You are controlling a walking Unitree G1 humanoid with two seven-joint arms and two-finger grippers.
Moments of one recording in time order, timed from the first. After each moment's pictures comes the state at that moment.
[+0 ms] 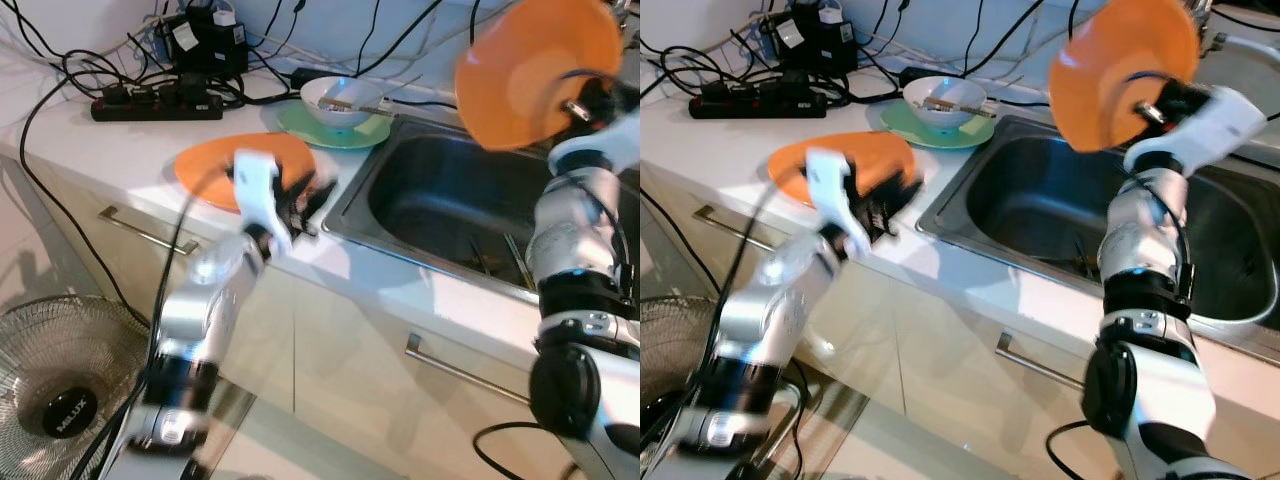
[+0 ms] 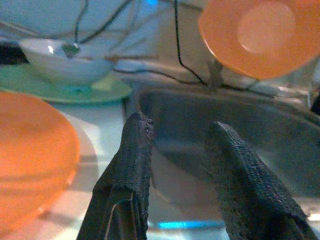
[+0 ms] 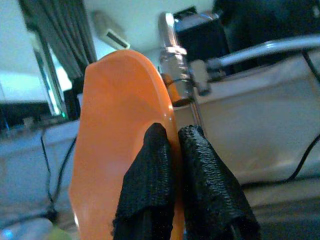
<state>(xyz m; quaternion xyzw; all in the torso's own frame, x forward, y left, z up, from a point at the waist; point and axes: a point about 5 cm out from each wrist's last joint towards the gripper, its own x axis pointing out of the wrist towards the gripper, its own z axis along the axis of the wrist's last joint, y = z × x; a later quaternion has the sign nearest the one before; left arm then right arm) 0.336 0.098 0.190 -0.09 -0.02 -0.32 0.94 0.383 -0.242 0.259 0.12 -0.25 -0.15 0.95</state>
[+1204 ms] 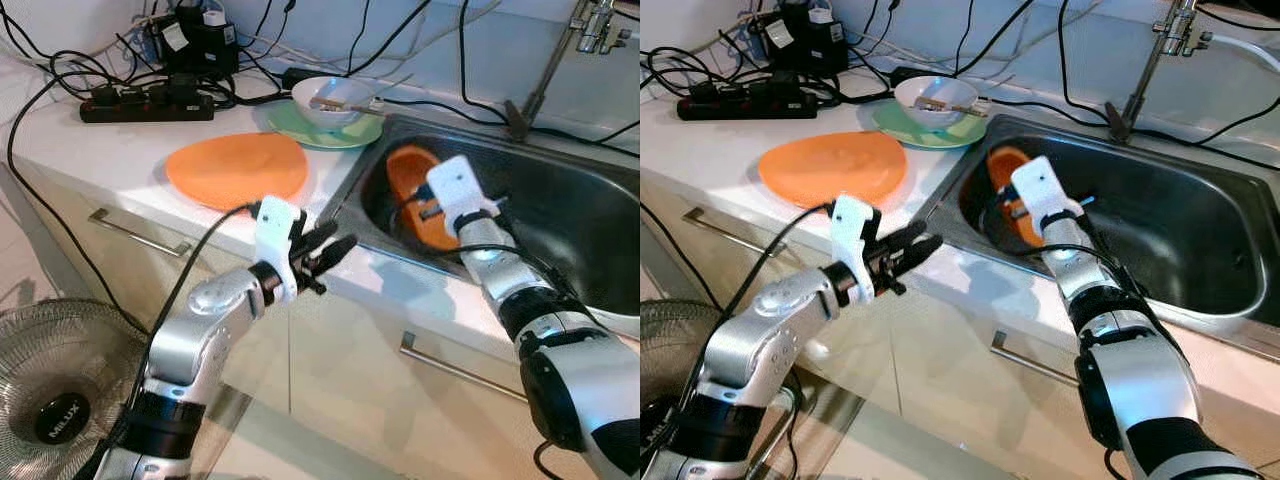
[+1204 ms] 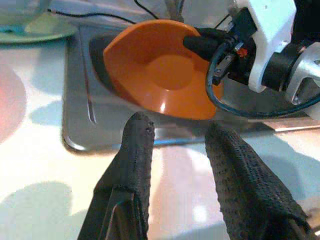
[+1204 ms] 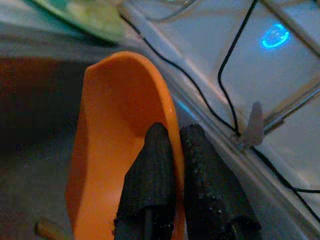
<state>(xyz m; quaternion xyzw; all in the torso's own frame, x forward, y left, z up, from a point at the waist) 0.305 0.091 0.166 -0.05 0.06 -0.38 0.92 0.400 -0.173 0.163 -0.31 0.00 0.01 0.95</state>
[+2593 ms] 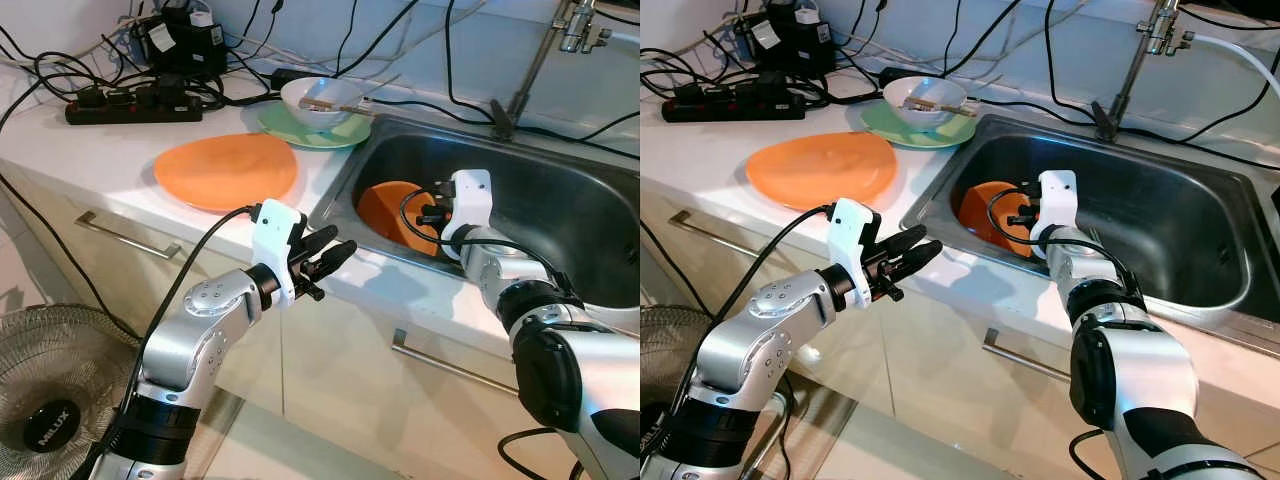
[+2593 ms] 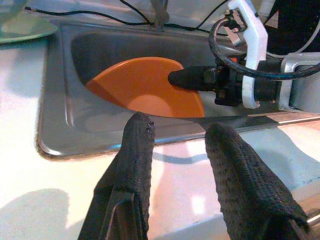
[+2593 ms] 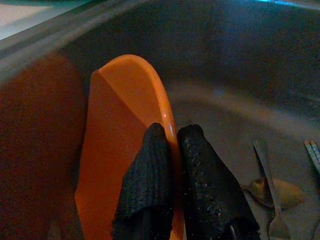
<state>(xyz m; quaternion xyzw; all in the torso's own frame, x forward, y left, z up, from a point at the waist) 0.301 0.093 0.169 -0.04 0.07 -0.39 0.92 0.398 -0.173 0.142 0.02 0.15 0.07 0.99</state>
